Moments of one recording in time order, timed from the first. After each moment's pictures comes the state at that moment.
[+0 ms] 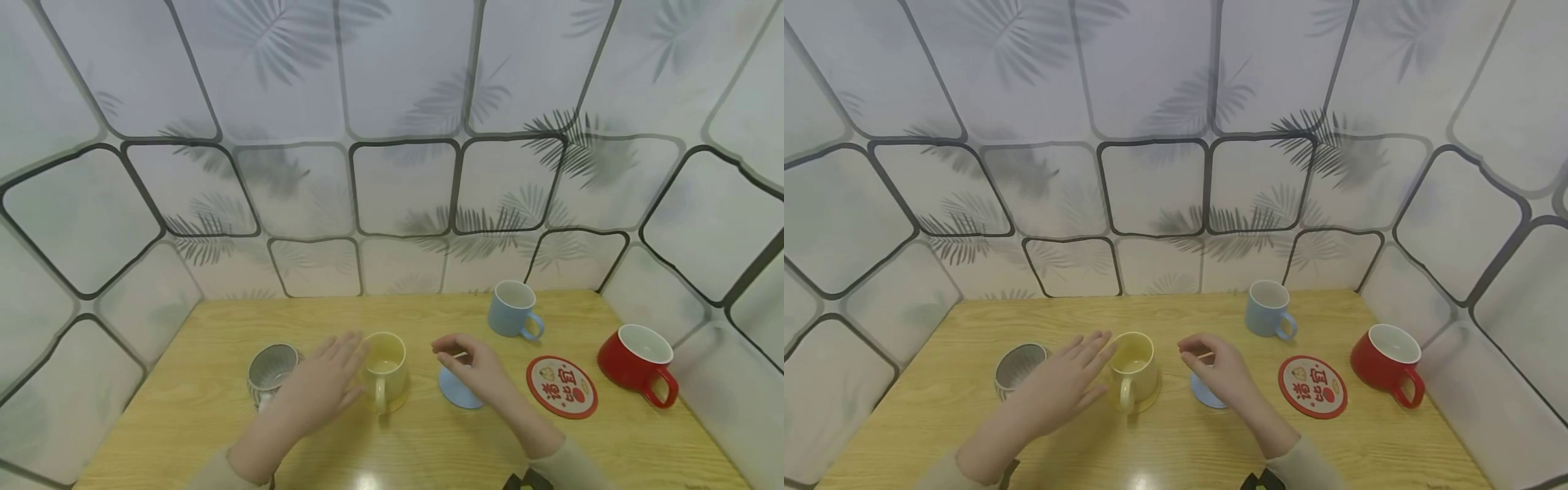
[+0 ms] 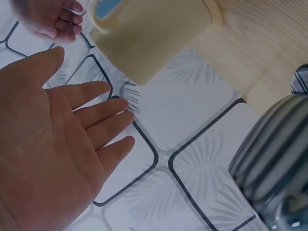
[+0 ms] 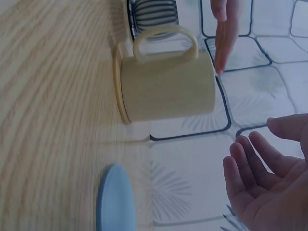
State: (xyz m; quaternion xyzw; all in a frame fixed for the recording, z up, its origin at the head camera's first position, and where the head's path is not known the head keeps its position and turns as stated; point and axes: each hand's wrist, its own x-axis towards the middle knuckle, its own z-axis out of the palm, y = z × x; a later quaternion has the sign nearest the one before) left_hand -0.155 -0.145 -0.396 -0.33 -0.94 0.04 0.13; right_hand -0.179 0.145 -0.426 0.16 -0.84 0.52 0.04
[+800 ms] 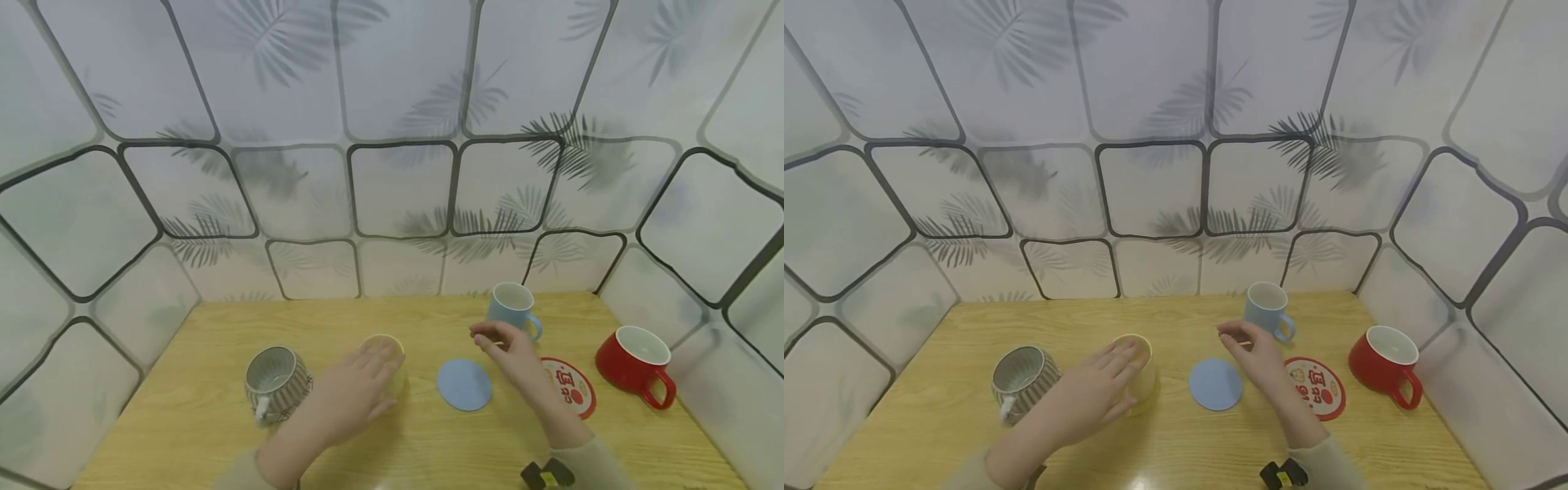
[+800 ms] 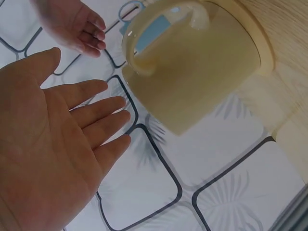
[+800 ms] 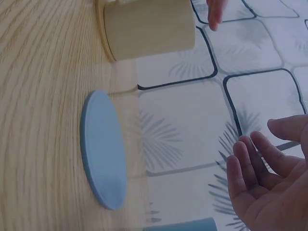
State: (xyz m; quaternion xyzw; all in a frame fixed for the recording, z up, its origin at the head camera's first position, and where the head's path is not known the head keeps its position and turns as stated) left_hand -0.151 -0.106 -0.396 -0.40 -0.91 0.03 0.15; right_hand -0.193 0.199 -0.424 0.09 -0.84 0.52 0.08
